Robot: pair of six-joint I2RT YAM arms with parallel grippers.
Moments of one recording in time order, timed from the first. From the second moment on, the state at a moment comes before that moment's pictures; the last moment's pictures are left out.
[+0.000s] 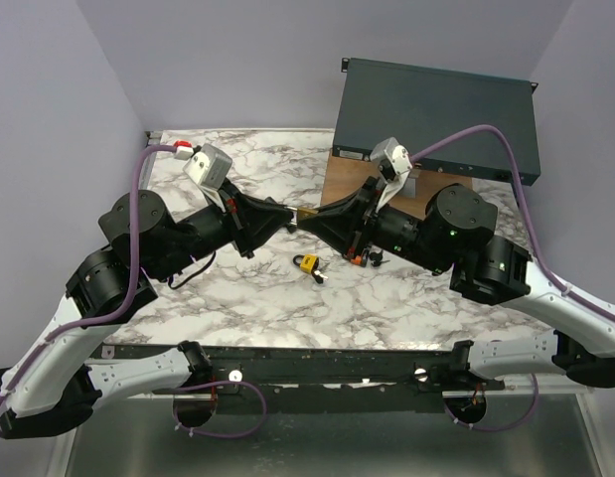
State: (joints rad) left arm -0.95 0.91 1.49 -0.59 0.05 -0.38; right arm 1.20 1.18 1.50 -0.27 0.11 0.26
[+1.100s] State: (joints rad) left arm -1.00 0.92 1.51 -0.54 0.01 -0.42; right arm 1.20 1.18 1.54 -0.26 0.11 0.26
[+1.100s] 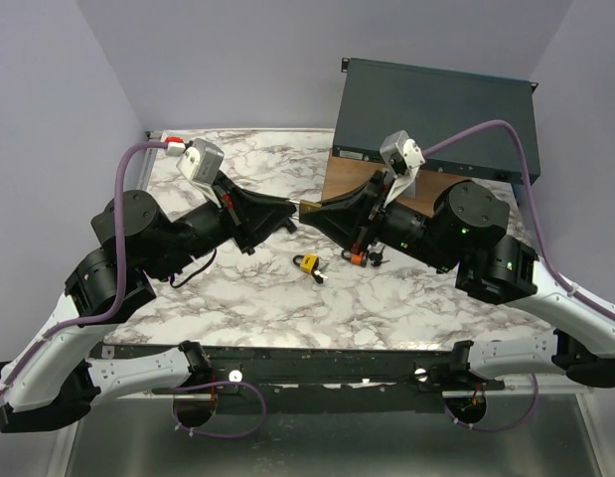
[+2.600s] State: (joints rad) left arm -1.03 0.94 1.56 -0.57 -0.17 -0.40; right arm 1.21 1.28 1.62 -0.26 0.20 0.29
